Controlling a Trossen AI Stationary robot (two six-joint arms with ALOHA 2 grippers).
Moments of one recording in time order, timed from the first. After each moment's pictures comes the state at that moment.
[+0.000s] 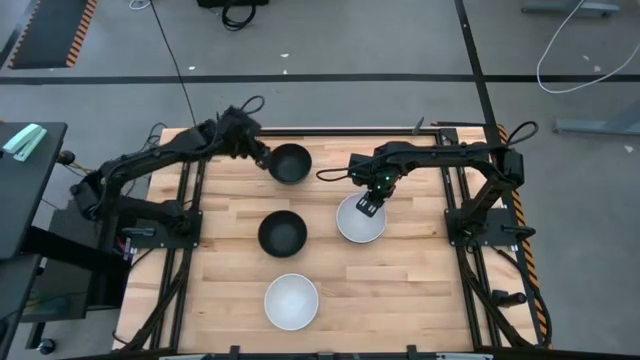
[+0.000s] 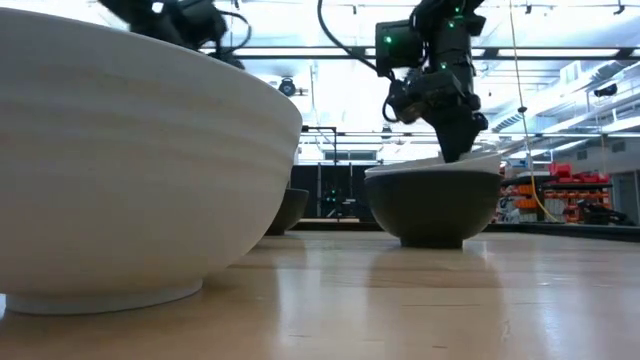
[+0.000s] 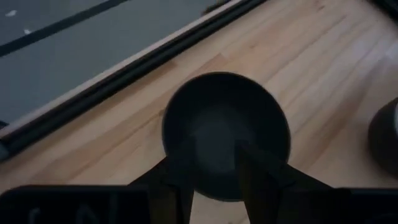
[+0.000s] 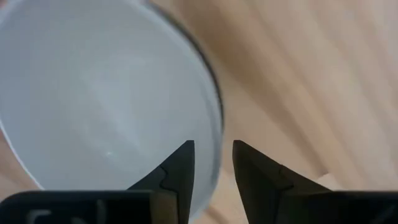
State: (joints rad) left arm 0.64 1.24 0.97 -0.52 -0.04 -0.25; right arm -0.23 1.66 1.29 -1.16 -0.08 0.45
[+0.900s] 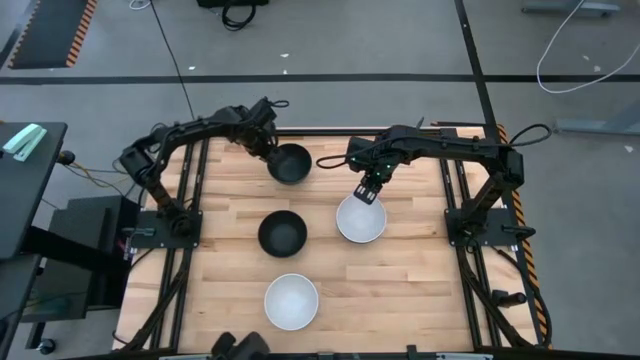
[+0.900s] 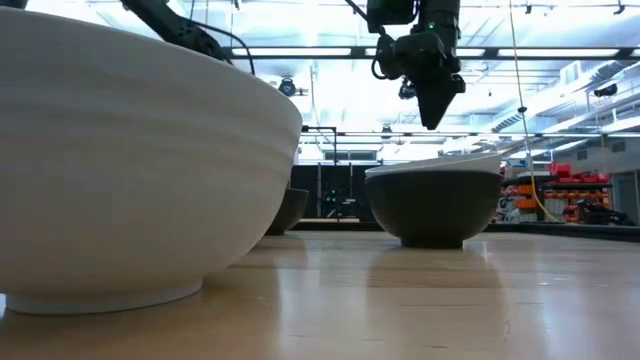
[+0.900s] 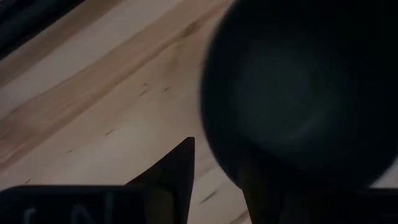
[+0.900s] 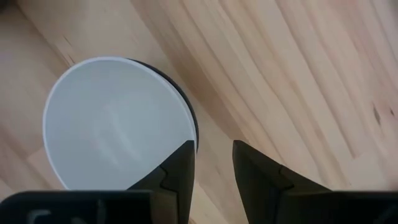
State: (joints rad) left arm 0.76 1.70 1.20 -0.78 0.09 -0.20; right arm -0.23 1.66 1.54 -1.31 0.05 0.37
